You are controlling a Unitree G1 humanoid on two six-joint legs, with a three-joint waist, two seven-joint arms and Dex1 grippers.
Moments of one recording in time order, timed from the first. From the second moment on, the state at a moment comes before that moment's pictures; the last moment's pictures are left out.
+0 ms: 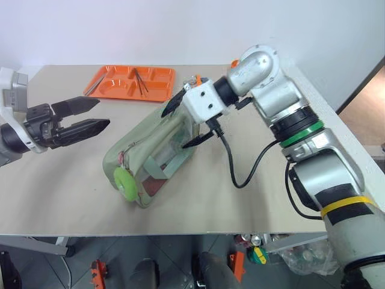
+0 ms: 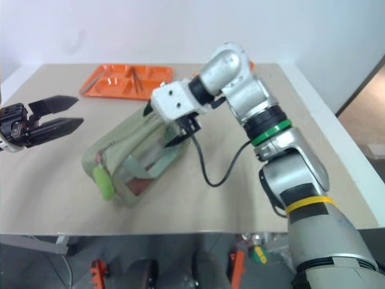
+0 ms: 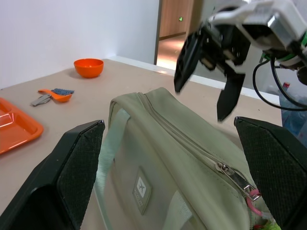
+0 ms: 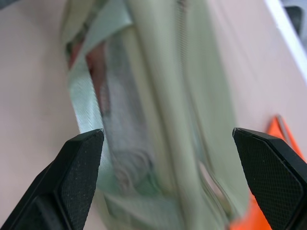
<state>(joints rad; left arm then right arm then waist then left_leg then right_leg) -0.46 0.92 0.43 -0.06 -0.90 0.71 -1.12 -1.43 -0.47 0.51 0.59 0.08 -0.27 1.54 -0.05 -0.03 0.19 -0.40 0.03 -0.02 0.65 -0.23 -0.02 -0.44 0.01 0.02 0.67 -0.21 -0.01</state>
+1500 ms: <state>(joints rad) -0.32 0.90 0.44 -0.15 -0.90 0.70 -1.10 -1.46 -0.46 0.50 0.69 -0.17 -0.02 1.48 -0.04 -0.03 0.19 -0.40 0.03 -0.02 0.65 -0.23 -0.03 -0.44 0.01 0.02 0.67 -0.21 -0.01</state>
